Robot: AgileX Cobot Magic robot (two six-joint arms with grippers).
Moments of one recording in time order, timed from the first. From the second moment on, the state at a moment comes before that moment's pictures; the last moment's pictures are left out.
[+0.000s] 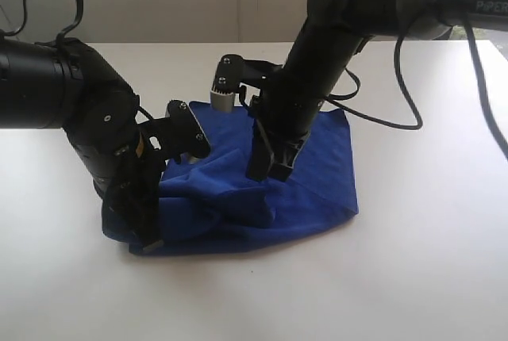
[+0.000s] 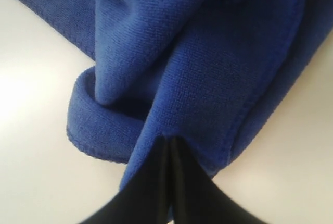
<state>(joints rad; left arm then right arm) -0.72 1.68 -1.02 0.25 0.77 0.24 0.36 1.99 -1.54 0.46 1.14 -1.15</state>
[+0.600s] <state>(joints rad) -0.72 1.68 -1.02 0.25 0.77 0.24 0.36 2.11 -1.54 0.44 1.12 -1.12</state>
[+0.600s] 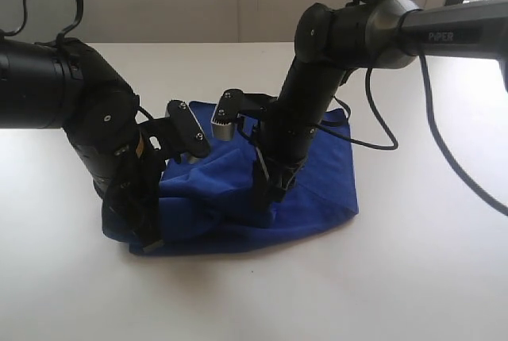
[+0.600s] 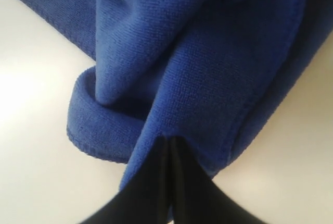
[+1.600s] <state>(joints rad) -0.72 1.68 -1.02 0.25 0.77 0.24 0.36 2.11 -1.54 0.44 1.14 -1.12</state>
